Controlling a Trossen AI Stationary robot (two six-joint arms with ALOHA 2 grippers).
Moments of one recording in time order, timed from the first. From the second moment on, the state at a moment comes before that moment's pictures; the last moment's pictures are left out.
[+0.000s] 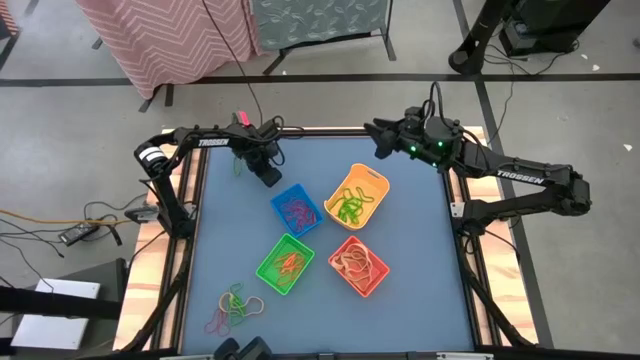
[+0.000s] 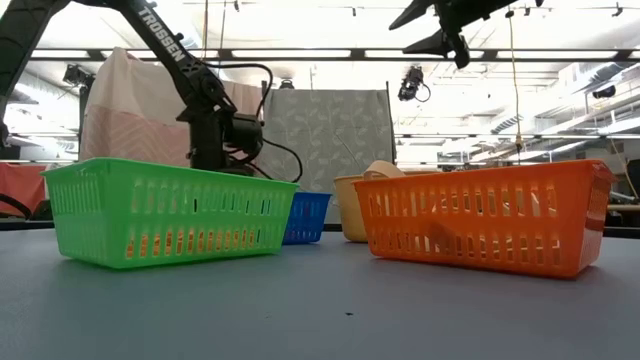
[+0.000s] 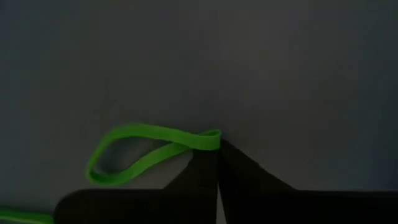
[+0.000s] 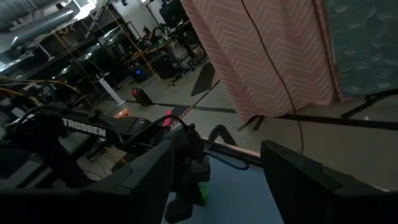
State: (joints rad) left arm 0.73 1.80 1.05 -0.69 0.04 -0.04; right arm -0.33 1.06 0.95 -0.02 0.31 0.59
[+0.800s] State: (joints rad) left arm 0.73 1.68 1.08 -0.71 0.05 0.23; right arm -0.33 1.06 0.95 -0.02 0.30 0.63
